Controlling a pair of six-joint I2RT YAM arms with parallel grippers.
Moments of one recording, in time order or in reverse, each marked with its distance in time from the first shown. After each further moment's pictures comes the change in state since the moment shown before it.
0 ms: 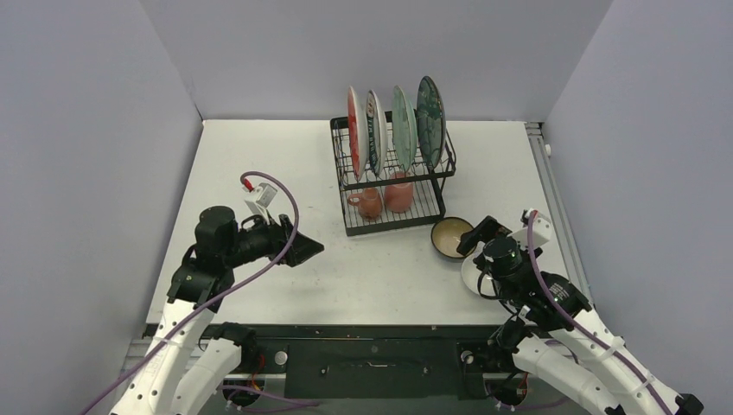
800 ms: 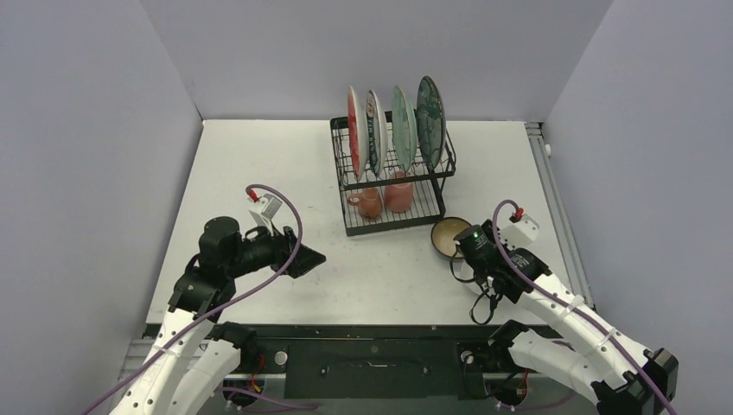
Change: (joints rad) left arm -0.055 -0.081 -0.081 -0.006 -0.043 0.039; right arm -0.036 0.236 -0.014 -0.101 0.086 0.335
